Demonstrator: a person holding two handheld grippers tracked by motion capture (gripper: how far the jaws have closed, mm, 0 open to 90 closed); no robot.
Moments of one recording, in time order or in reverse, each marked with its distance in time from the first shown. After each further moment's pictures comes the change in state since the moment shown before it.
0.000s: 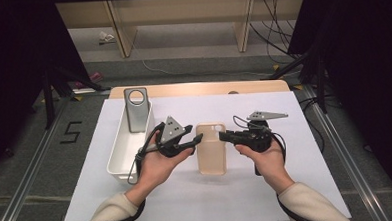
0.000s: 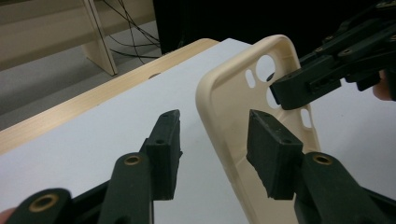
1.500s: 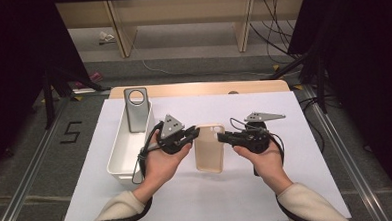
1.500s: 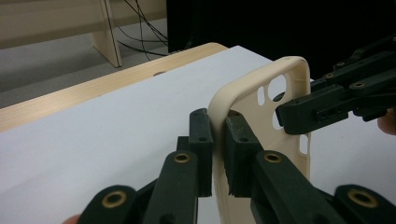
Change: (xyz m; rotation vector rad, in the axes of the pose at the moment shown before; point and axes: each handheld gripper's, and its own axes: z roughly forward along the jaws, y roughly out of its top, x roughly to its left) left arm -0.003 0.003 0.003 -0.016 0.030 -0.106; right arm 0.004 -0.001 0.004 0.010 -0.010 -0.026
